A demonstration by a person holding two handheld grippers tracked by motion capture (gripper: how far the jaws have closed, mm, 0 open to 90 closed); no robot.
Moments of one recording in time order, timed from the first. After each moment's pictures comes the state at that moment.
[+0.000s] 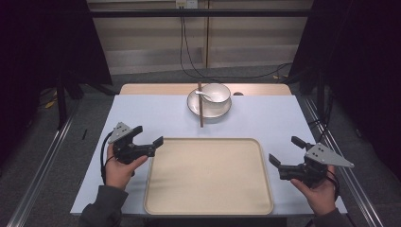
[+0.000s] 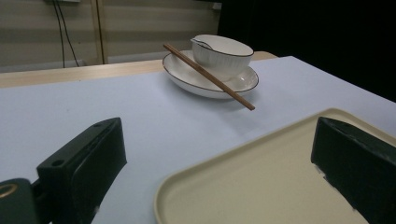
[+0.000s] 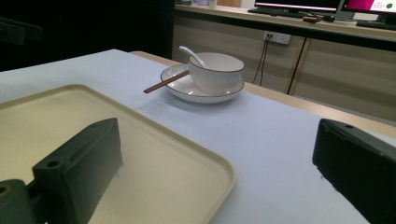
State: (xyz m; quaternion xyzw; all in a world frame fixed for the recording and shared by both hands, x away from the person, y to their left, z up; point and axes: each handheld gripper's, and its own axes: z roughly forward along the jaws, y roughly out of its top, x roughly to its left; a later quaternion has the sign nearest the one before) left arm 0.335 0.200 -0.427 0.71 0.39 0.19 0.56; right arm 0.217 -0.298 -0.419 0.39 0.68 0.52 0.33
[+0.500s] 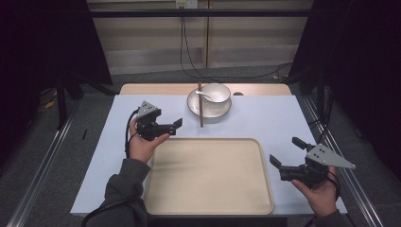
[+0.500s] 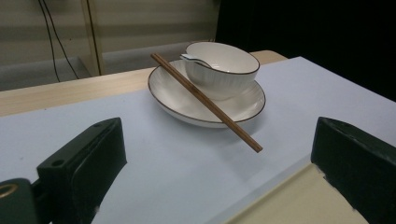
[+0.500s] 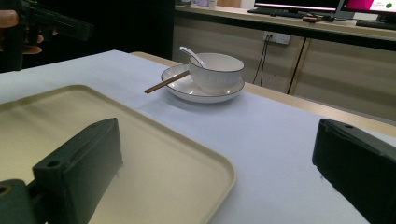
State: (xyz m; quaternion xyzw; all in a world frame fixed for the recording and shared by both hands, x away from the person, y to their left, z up) left arm 0.391 0.145 -0.418 0.73 0.39 0.18 0.53; right arm 0.214 -0.299 -0.419 0.39 0.68 0.52 0.33
